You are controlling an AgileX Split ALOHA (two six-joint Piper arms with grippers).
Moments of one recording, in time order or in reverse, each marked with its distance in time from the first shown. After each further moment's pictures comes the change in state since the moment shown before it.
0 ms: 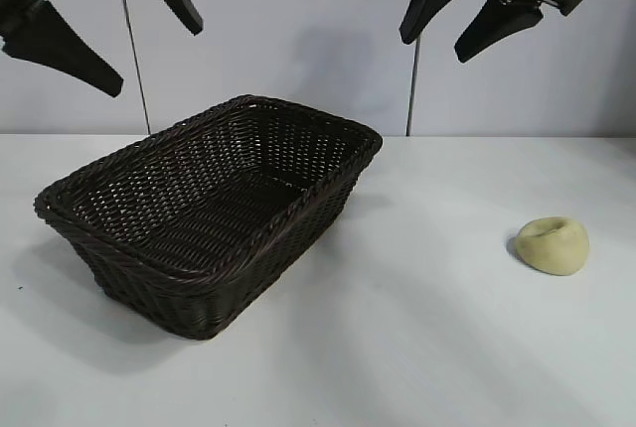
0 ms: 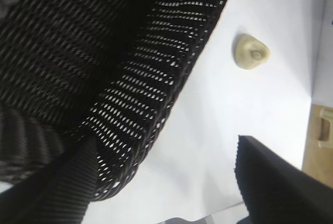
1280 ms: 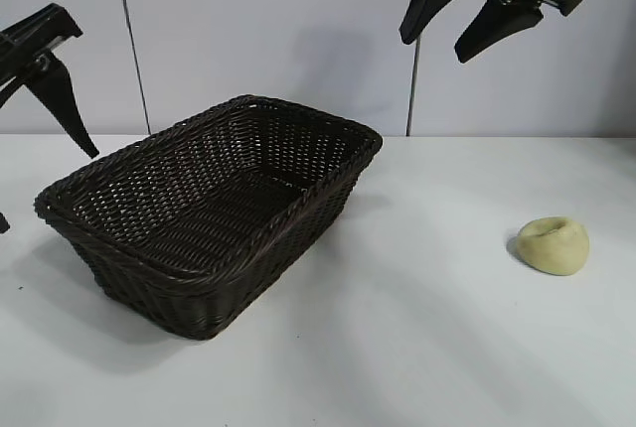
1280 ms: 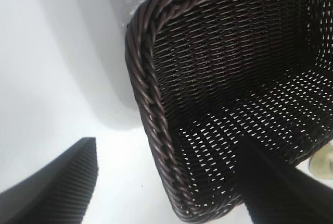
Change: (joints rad) left arm 0.000 -0.131 0.421 0.180 -0.318 -0.516; right arm 0.000 0.000 0.000 0.000 -0.001 0.000
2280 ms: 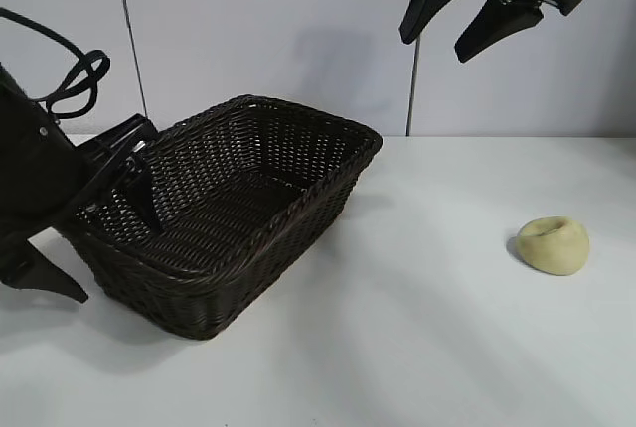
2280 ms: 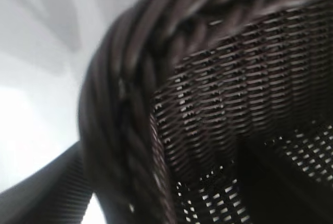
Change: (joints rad) left arm -0.082 0.293 0.000 -0.038 -0.251 -0.016; right arm 0.000 0.000 0.000 0.000 0.000 0.000
